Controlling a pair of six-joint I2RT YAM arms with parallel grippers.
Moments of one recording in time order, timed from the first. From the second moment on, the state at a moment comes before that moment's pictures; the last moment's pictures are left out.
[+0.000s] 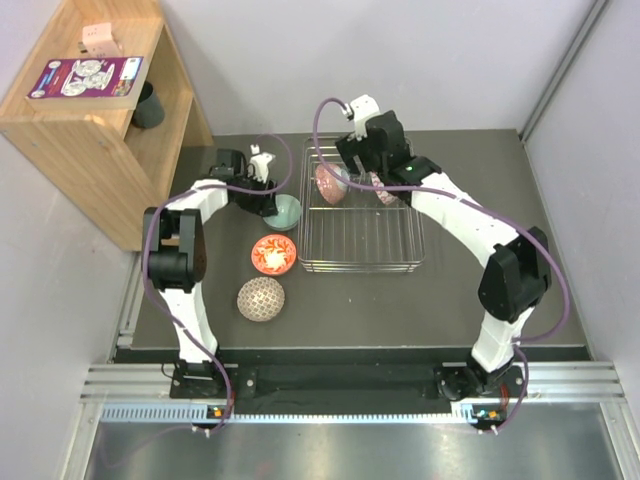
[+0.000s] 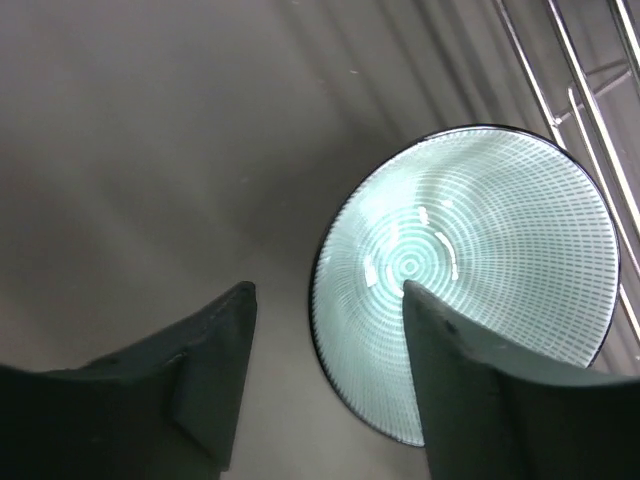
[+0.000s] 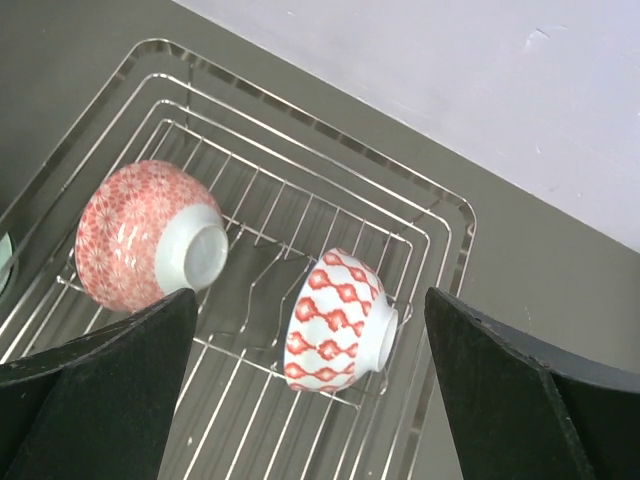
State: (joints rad) left arm -0.07 1.99 1.43 -0.36 0.45 0.28; right arm 0.60 1.80 1.66 -0.25 0.33 -0.18
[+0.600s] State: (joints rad) left arm -0.07 2.05 1.52 -0.48 0.53 0.30; right arm 0.50 1.65 1.58 -0.28 0.08 -0.14
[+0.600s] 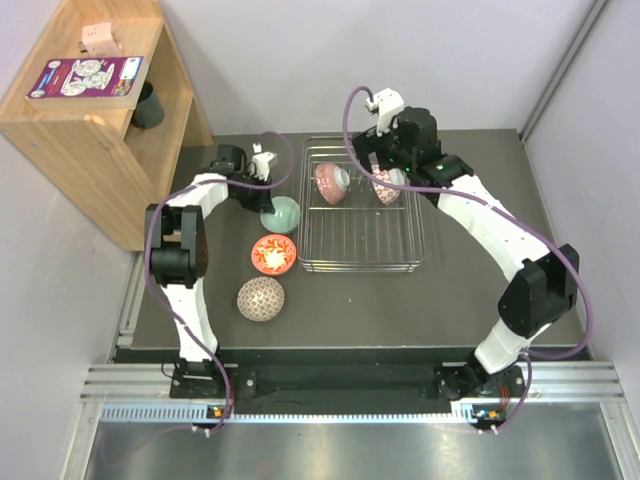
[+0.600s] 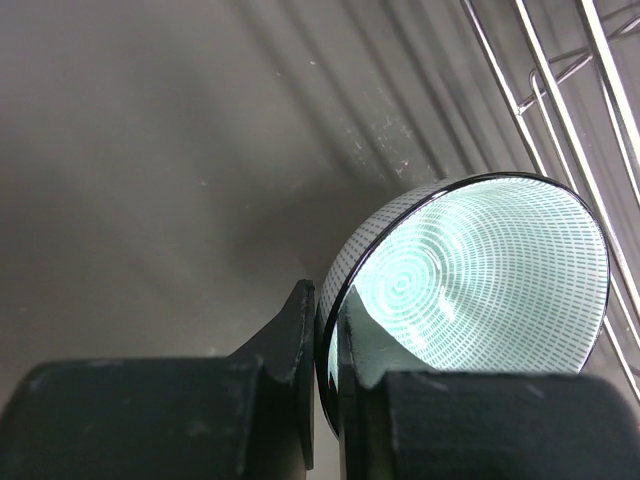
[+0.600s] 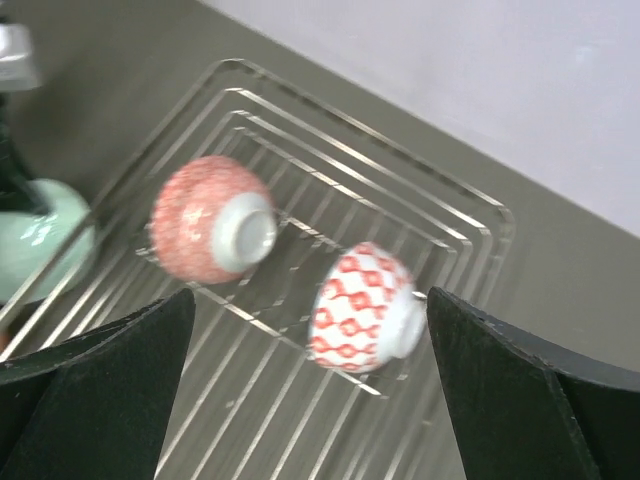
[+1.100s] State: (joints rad) left arm -0.04 1.65 1.53 -0.46 0.75 0.28; right arm 0.39 1.66 1.49 -0.16 -0.61 0.24
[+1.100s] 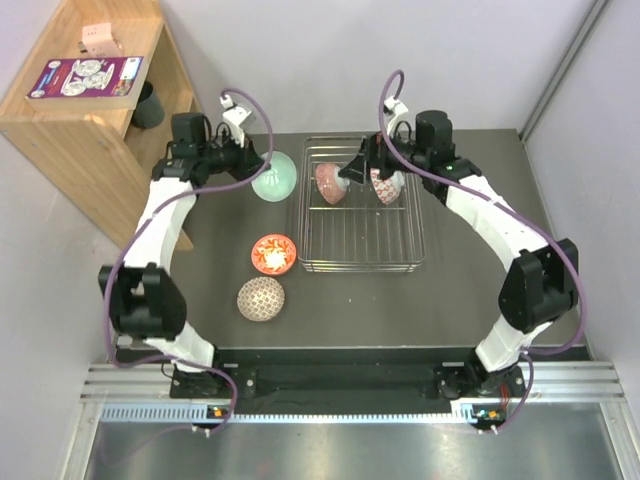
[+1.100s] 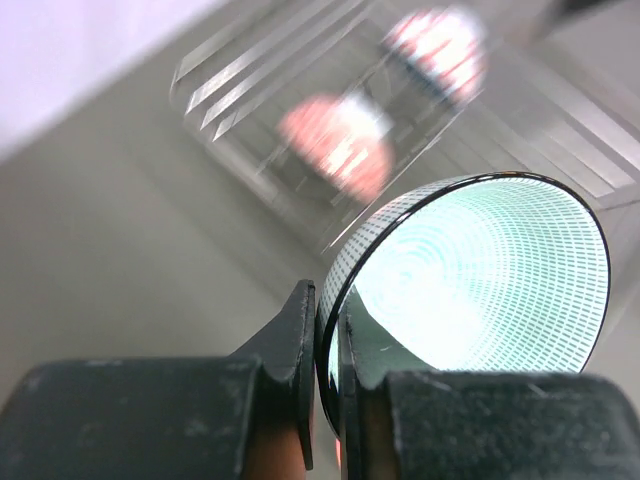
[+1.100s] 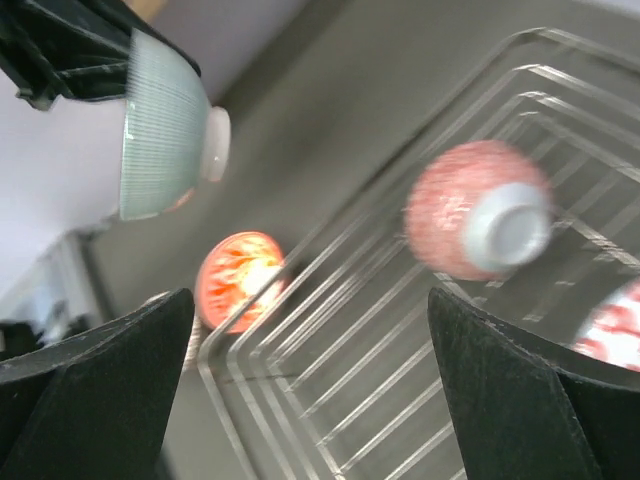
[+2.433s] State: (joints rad) left arm -0.36 1.46 1.38 -0.36 0.63 0.26; right arm 0.44 1.70 1.27 0.32 -1.08 0.67
